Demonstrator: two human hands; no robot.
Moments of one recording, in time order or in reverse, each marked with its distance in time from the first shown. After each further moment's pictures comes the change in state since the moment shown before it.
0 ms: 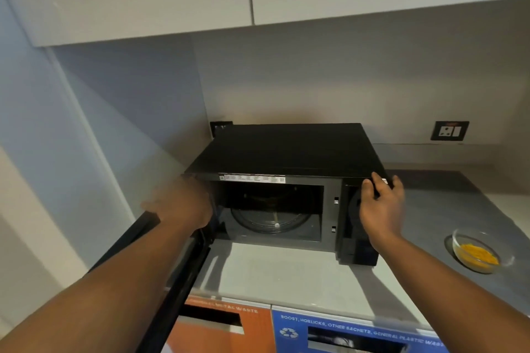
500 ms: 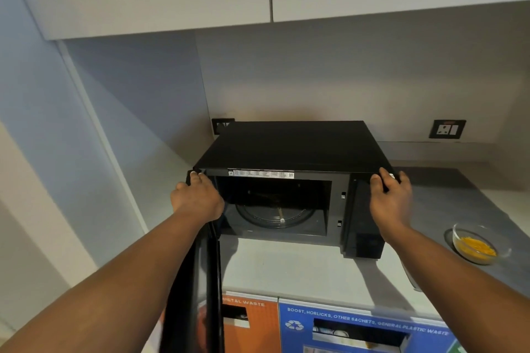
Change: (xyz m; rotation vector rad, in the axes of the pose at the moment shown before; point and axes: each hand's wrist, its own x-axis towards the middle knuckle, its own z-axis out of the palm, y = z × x) left_hand -0.002 -0.012 -0.009 0.055 0.033 0.150; right_hand -0.004 -0.007 0.000 -0.037 0.006 0.014
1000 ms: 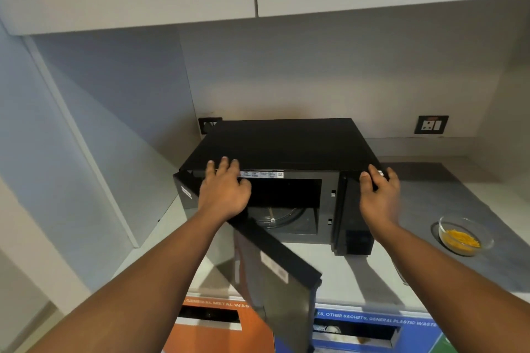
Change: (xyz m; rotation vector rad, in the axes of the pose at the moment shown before) left_hand 0.005 0.057 0.007 -0.433 0.172 0.310; right_hand 0.000 0.003 0.002 0.011 0.011 -0.026
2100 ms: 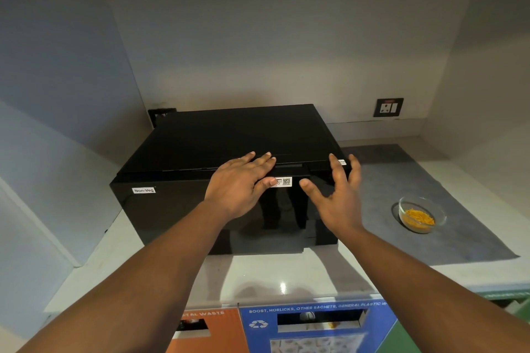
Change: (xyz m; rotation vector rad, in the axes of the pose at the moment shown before) left_hand 0.039 0.074 0.063 0.170 0.015 0.661; right_hand -0.004 0.031 0.005 -0.147 -0.079 -0.213
